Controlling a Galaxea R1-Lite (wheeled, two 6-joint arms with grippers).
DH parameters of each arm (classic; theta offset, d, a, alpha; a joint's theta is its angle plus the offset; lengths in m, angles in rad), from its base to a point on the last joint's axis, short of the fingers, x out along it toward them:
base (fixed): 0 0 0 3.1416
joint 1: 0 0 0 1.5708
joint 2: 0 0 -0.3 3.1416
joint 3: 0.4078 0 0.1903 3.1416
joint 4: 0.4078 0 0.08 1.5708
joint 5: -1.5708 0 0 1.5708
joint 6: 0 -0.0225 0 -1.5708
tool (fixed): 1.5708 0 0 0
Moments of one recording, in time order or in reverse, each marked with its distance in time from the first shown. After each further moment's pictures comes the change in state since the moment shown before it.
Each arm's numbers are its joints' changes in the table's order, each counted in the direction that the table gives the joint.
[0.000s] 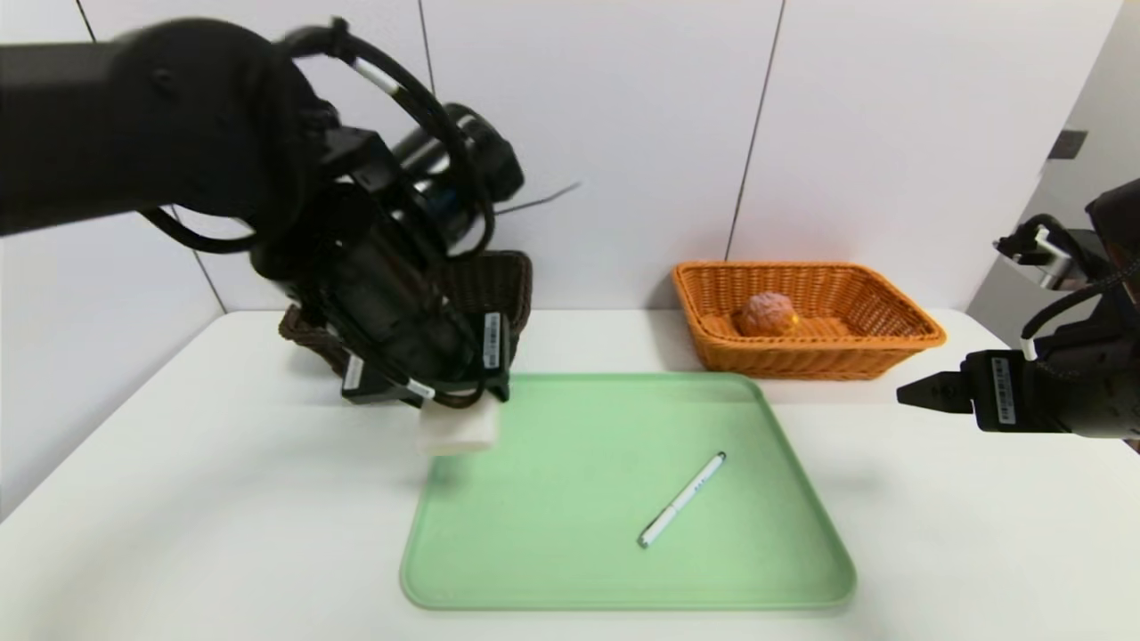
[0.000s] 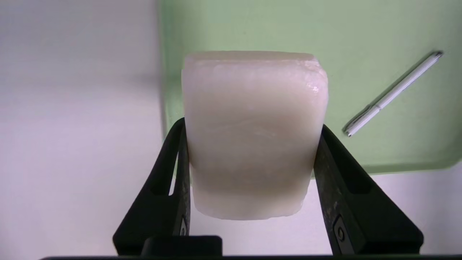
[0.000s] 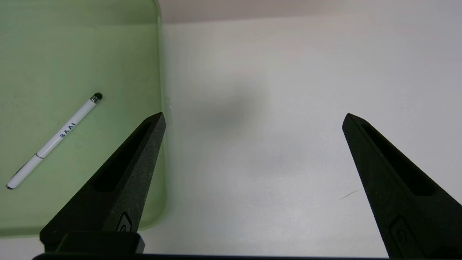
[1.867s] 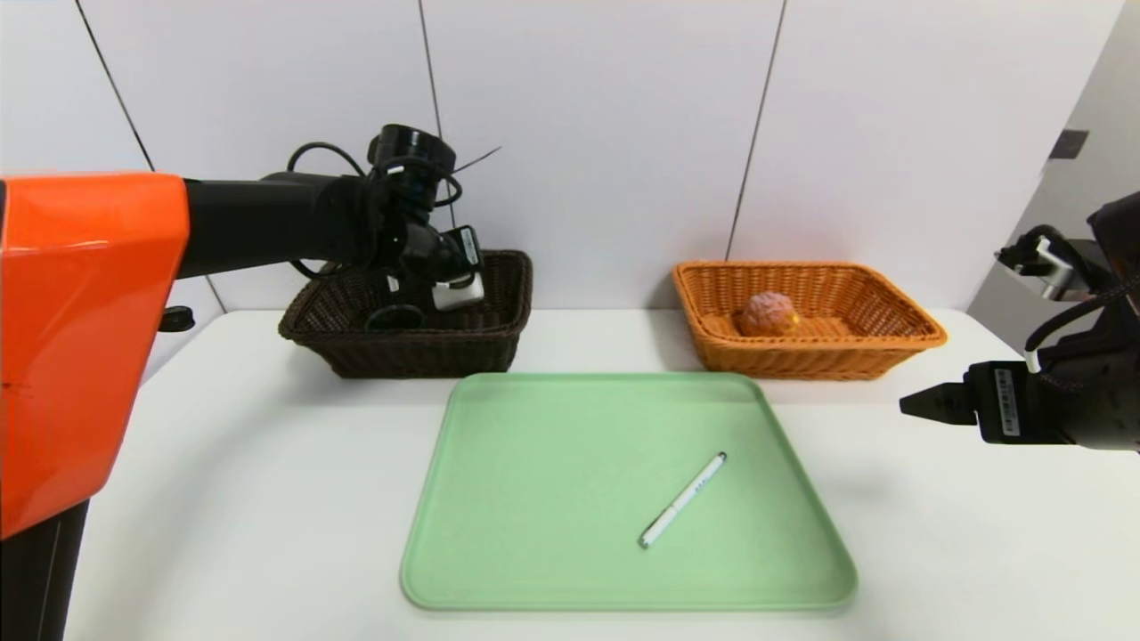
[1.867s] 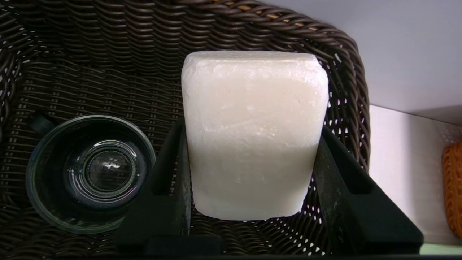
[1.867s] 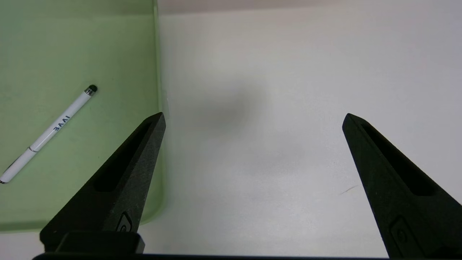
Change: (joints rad) left arm -0.330 0.319 0.095 -0.719 0.019 -0.197; right arm 0.001 -0.010 -0.025 0.000 0.000 0.002
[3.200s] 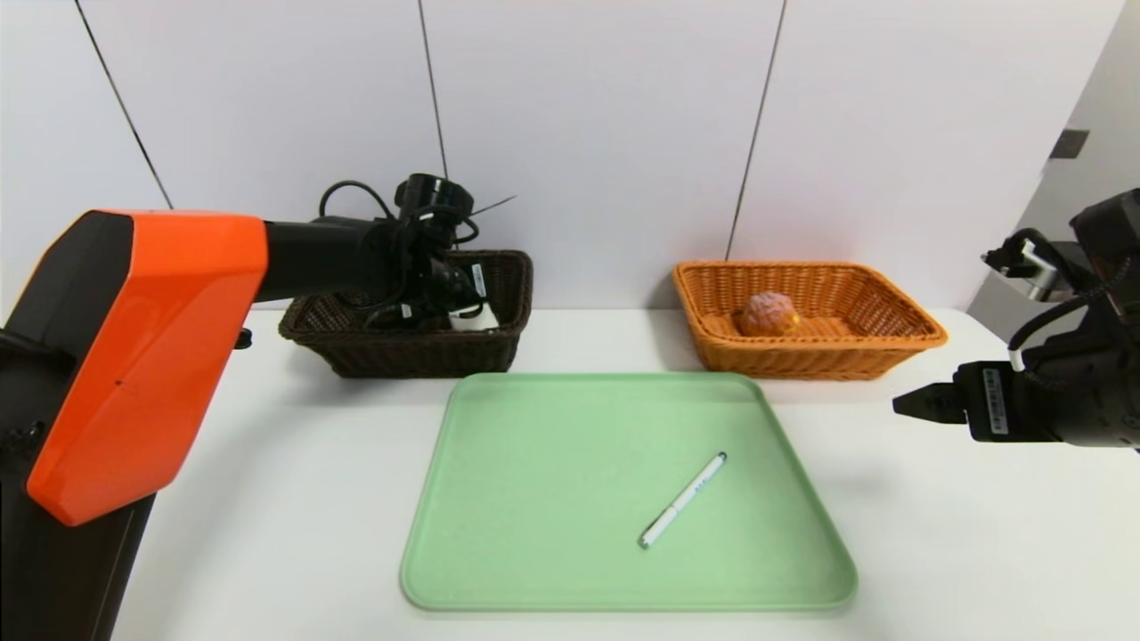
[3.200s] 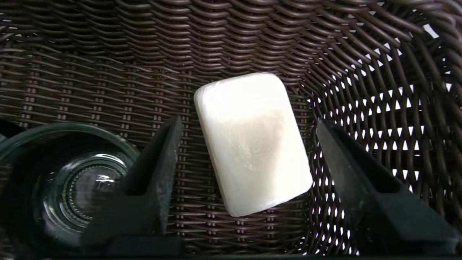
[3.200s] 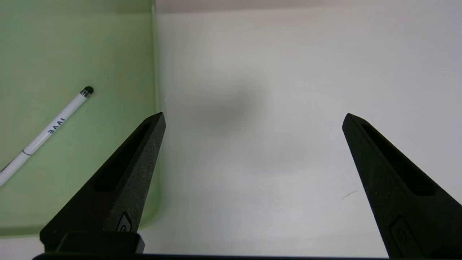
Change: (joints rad) left arm -0.008 0.108 0.000 -0.047 0.028 -0.037; right arm 0.001 0.023 0.001 -0.015 -0.001 0.008
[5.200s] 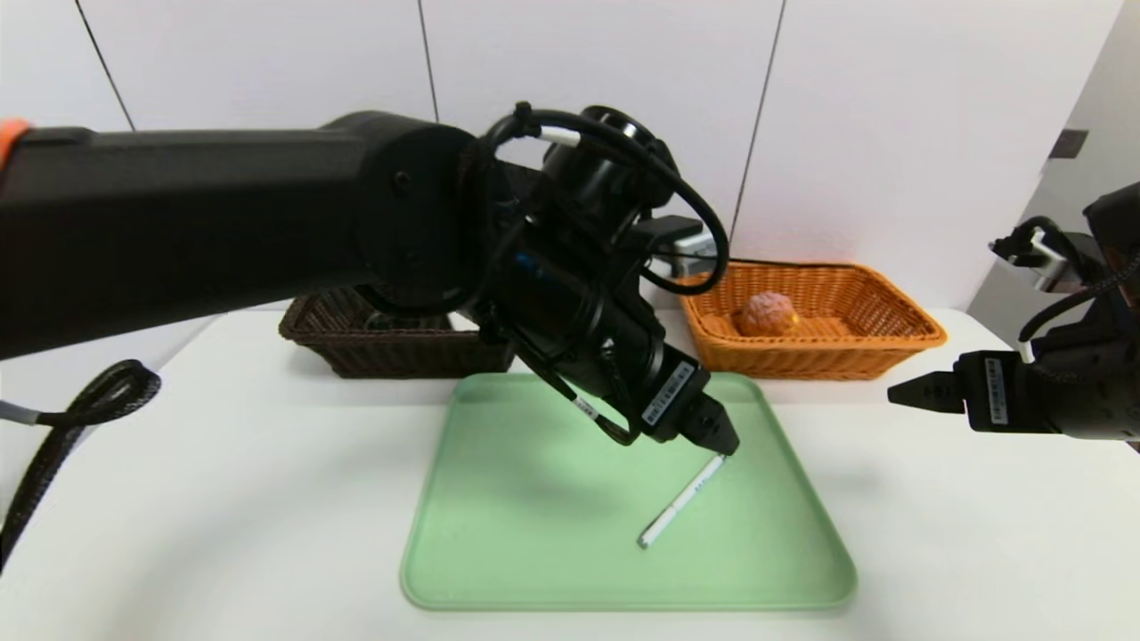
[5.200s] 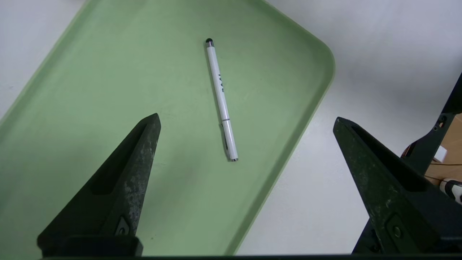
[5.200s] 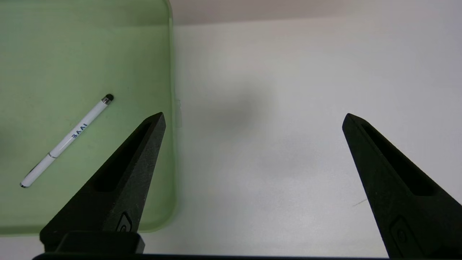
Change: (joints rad) left arm 0.502 -0.264 -0.003 0.427 -0.453 -0.509; right arm 0.006 -0.010 0.003 -0.022 0.043 -0.015
